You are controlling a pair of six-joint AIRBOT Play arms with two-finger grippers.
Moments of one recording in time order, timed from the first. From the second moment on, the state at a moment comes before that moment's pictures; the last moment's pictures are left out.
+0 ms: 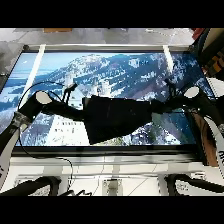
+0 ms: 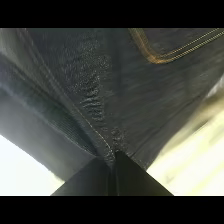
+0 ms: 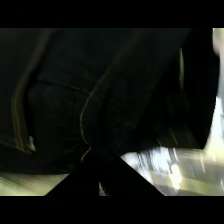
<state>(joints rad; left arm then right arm) -0.16 -1.28 1.02 0.91 -1.22 -1.21 -0.07 -1.35 1.09 -1.00 1.21 1.35</state>
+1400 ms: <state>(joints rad) -0.19 -1.33 0.95 0.86 -1.20 -1.33 -0.24 -1.45 1.07 -1.10 1.20 1.26</state>
